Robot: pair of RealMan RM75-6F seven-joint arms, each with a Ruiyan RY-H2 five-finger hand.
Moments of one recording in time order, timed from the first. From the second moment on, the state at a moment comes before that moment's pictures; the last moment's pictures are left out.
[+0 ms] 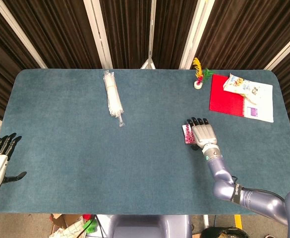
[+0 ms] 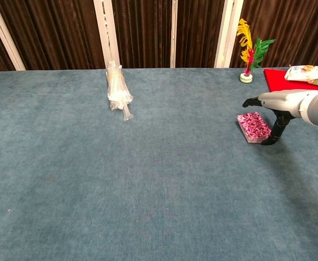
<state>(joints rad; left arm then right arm) -0.13 -1.09 -0.03 -1.66 1.44 1.39 0.08 0.81 -1.54 0.20 -1.35 -0.59 0.82 -0.67</state>
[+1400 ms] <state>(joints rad) -0.13 -1.08 -0.03 -1.68 1.44 1.38 0.08 0.85 -1.56 0.18 -1.30 -0.61 0.84 -0.60</state>
